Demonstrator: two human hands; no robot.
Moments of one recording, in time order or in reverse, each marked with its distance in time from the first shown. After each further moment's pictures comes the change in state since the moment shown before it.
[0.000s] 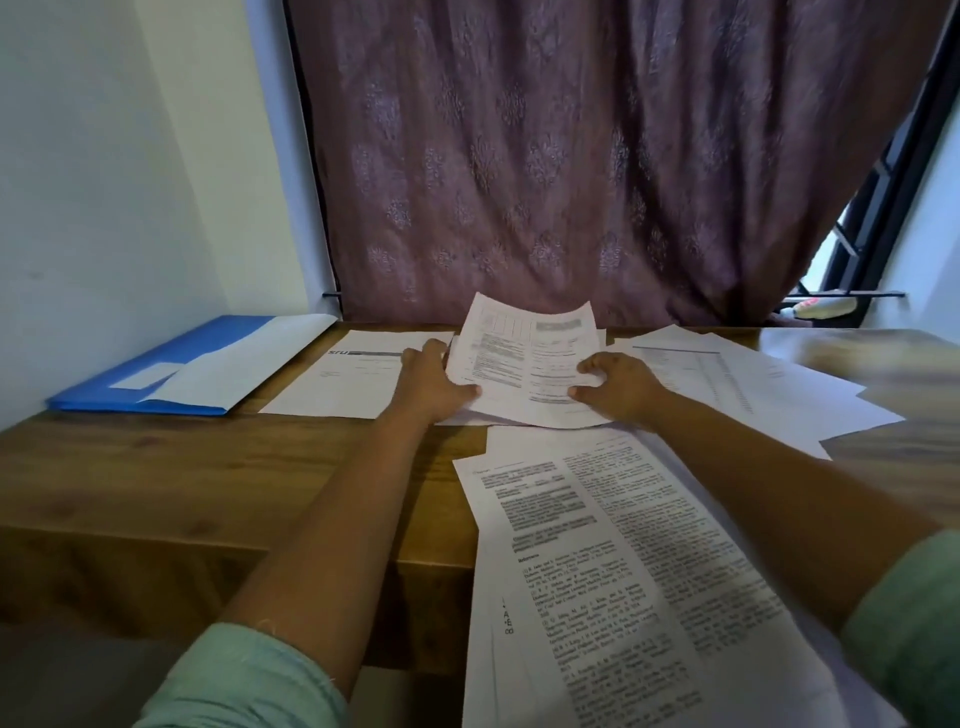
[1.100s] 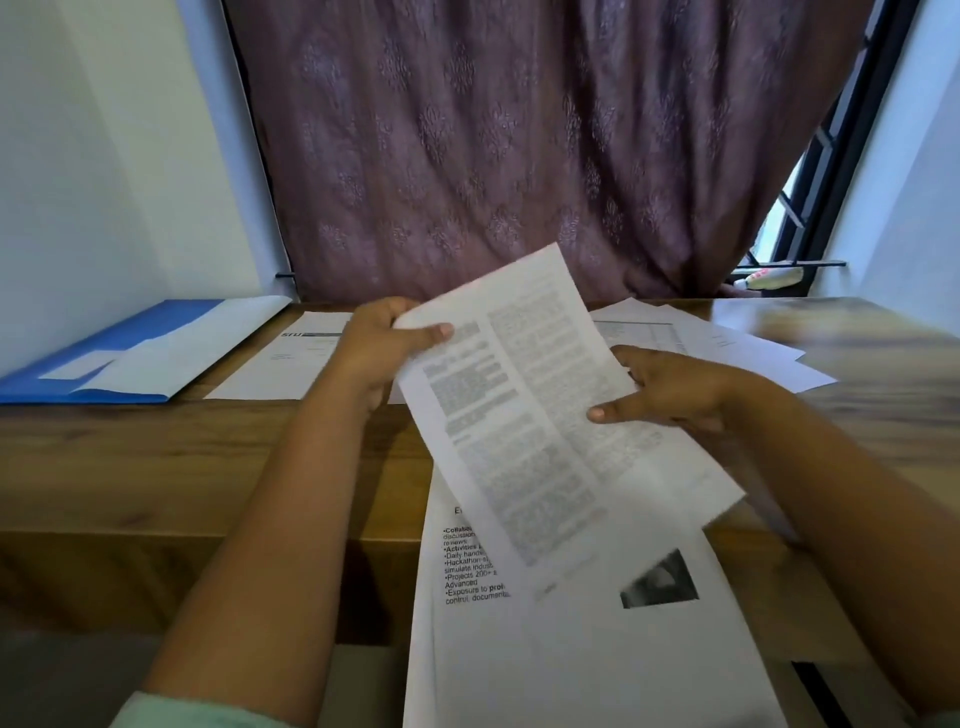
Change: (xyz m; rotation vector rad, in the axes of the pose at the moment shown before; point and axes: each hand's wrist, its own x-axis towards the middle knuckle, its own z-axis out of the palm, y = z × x) left_hand -0.031 0.027 -0.023 -0.654 -0.105 0.055; right_hand -0.074 0.039 -0.071 0.307 -0.417 0.029
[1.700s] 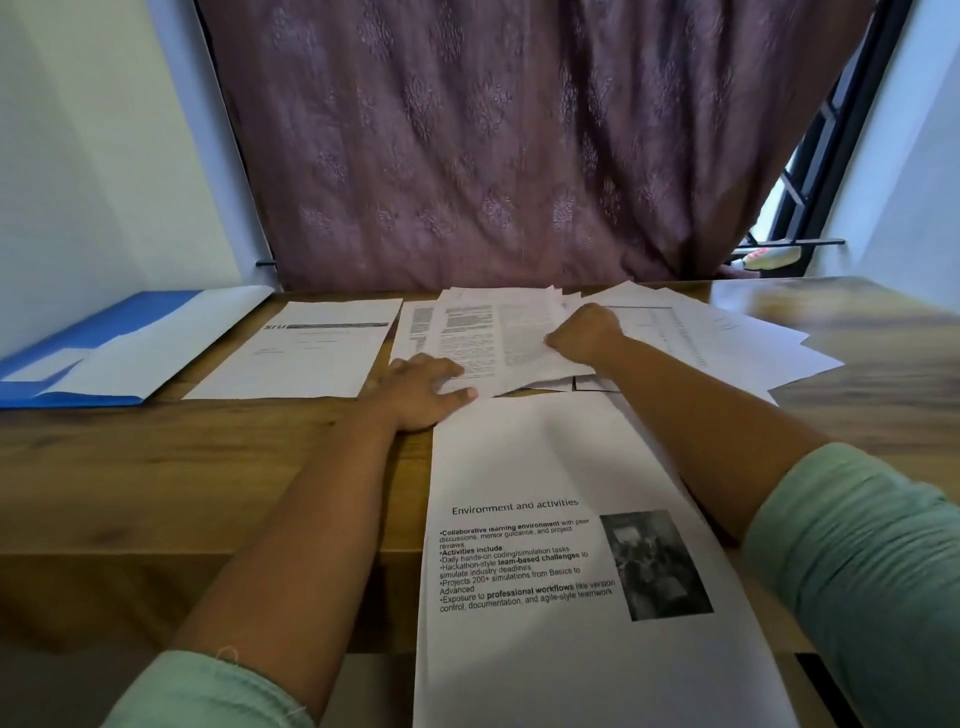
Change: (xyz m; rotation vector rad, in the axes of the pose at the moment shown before) left_hand 0.044 -0.077 0.018 1.123 -0.286 0.114; right_hand 0.139 -0.008 0.019 -0.444 0.561 0.152
